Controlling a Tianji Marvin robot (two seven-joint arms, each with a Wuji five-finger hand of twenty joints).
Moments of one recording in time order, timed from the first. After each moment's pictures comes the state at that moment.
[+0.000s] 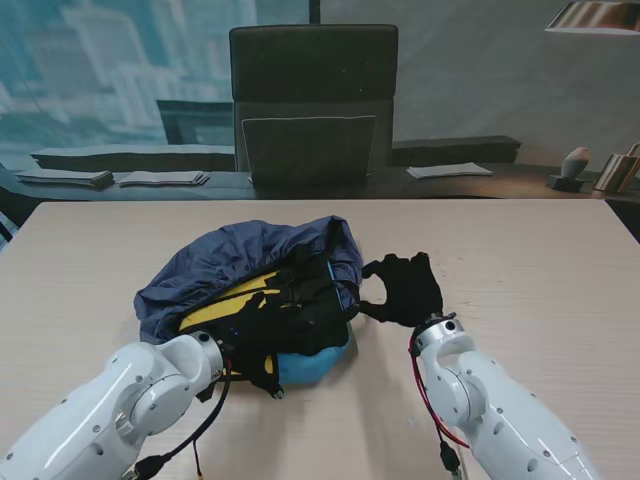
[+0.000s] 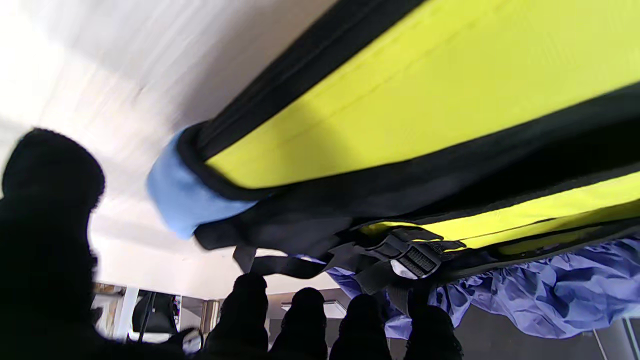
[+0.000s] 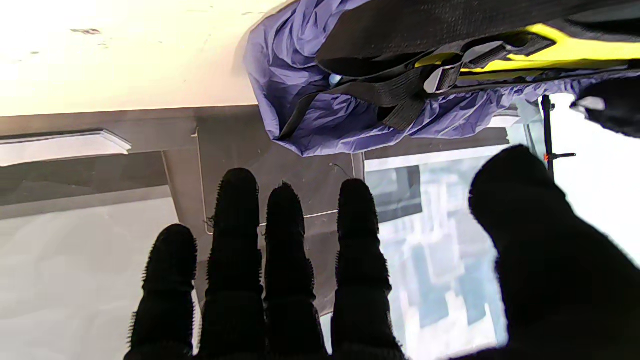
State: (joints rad) left arm 1.49 -0.99 -1.04 -1.75 1.05 -0.16 -0.38; right arm -1.44 -1.11 1.03 -1.42 -0.96 0.00 -0.42; left_hand 0.38 -0.63 0.57 -0.13 0.18 0.12 0.01 0.09 0.13 0.15 0.00 0.10 0.05 0.16 0.01 0.15 -0.06 0.25 0.04 0.21; right_hand 0.32 -0.54 0.76 -0.09 0.54 -0.11 0.76 0.52 0.52 0.15 0.91 0.44 0.58 0.11 0.88 0.51 0.03 0.21 1.26 0.66
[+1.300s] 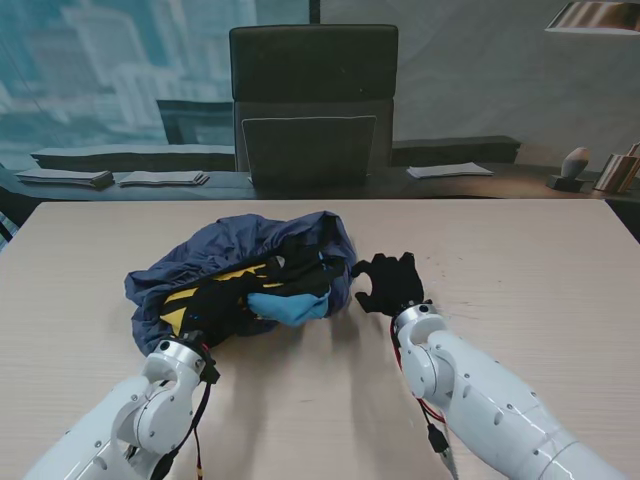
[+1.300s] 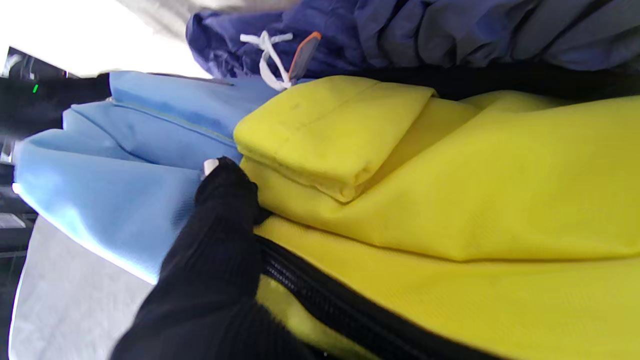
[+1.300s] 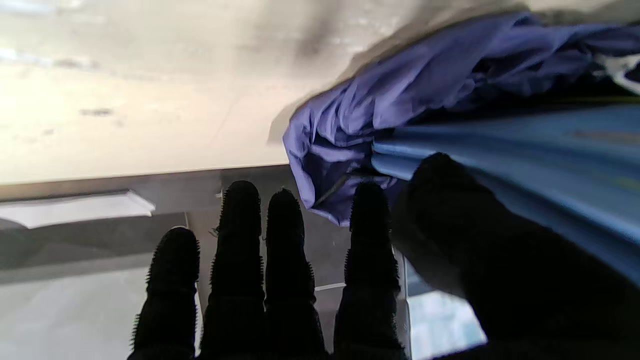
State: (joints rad) left arm 1.60 -1.11 -1.15 -1.61 0.85 -0.01 0.27; right arm -1.20 -1.15 0.78 -1.18 -0.79 0.17 -0.37; left_hand 1.14 -0.23 0.04 -0.09 0.20 -0.01 1.09 0.82 0.62 0.15 0.59 0.44 0.56 0.29 0.50 0.37 0.19 0.26 0.76 0.38; right_hand 0.36 -0.58 1.13 -0.13 0.54 -0.21 0.65 0.37 0.49 0.14 0.82 0.41 0.50 0.08 0.77 0.47 0.00 0.17 1.25 0.60
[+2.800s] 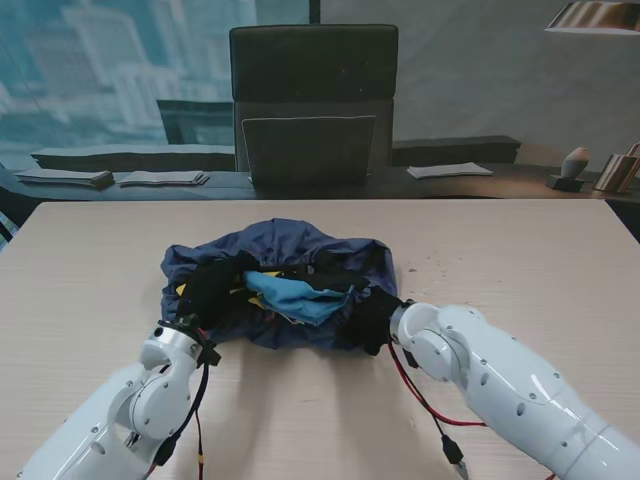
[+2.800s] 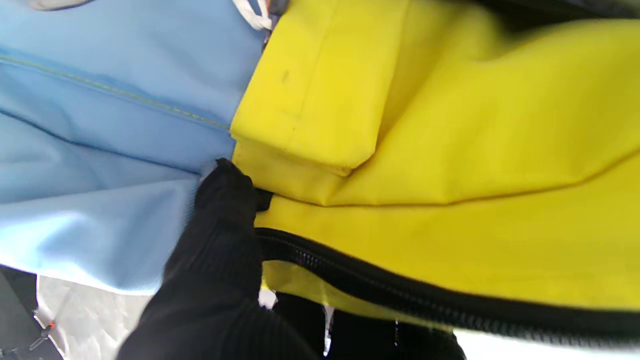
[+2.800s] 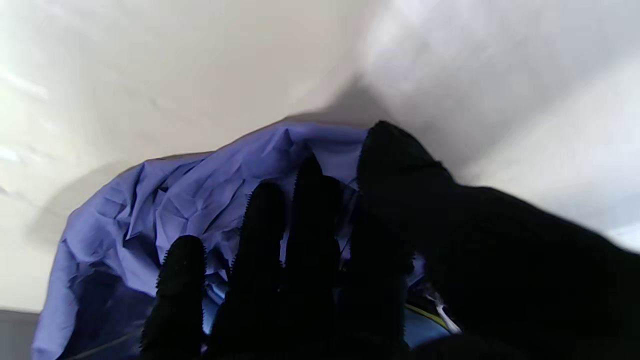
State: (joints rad) left arm 1.57 -1.12 -1.18 -1.61 0.81 -0.07 0.31; right arm -1.17 -1.04 0.78 -1.40 -0.92 -0.09 0.38; left_hand 1.16 -0.21 -0.01 -0.09 0.20 0.00 1.13 0.84 0.61 0.14 0.62 0.44 0.57 0.28 0.50 0.36 0.18 0.21 0.78 0.40; right_hand 0.53 -0.91 1.38 -0.34 0.97 -0.30 0.98 0.70 0.86 -0.09 0.82 0.40 0.49 -0.10 0.80 0.49 -0.05 0.09 1.14 0.53
